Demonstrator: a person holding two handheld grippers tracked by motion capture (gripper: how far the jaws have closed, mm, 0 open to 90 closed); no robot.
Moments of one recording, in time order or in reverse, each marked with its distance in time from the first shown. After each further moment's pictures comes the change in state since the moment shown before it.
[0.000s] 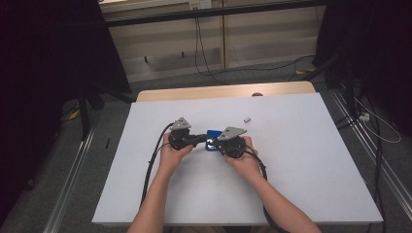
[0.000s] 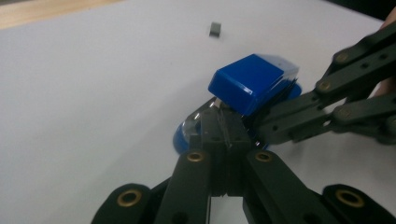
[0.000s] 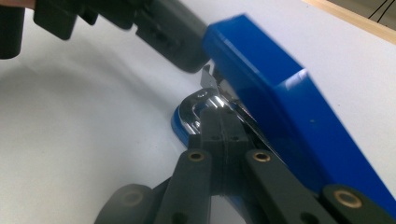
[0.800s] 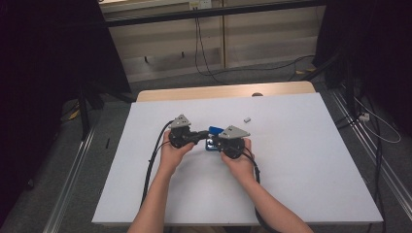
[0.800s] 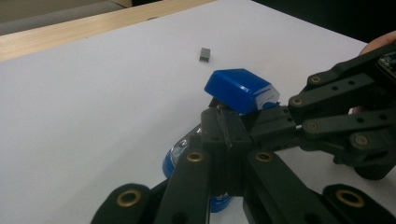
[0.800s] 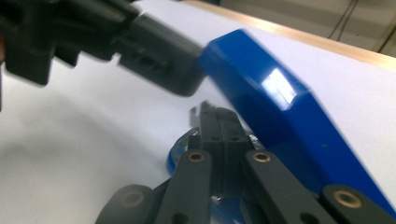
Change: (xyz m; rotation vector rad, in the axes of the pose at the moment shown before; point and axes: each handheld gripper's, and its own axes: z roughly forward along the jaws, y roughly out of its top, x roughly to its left) left arm -0.007 0.011 -0.005 -0.049 -0.007 0.015; right arm 0.007 0.001 0.002 -0.152 -0.094 0.146
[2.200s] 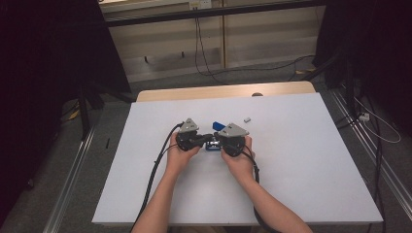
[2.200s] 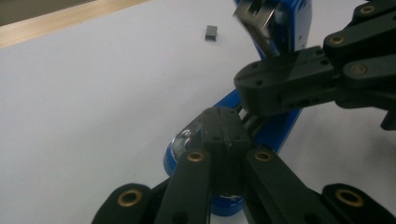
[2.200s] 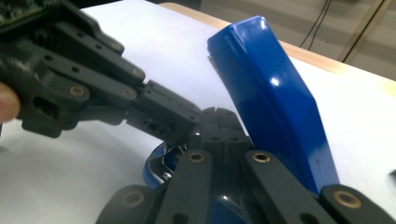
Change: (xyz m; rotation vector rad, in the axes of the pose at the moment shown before) left arm -0.004 -0.012 0.024 0.052 0.046 0.070; right arm 0.000 0.009 -0.004 0.000 -0.093 -0.046
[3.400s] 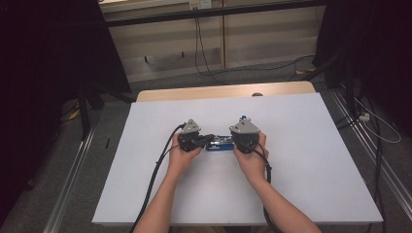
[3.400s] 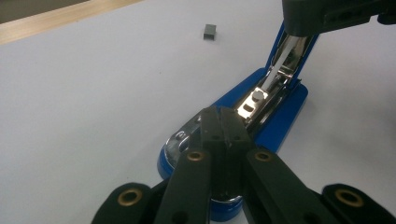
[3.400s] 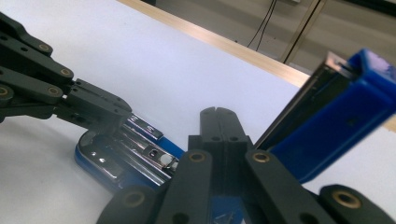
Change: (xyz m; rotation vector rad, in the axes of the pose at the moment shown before) left arm -0.004 -0.001 0.004 0.001 0.009 -0.004; right arm -0.025 0.006 -0.031 0.039 -0.163 -0.036
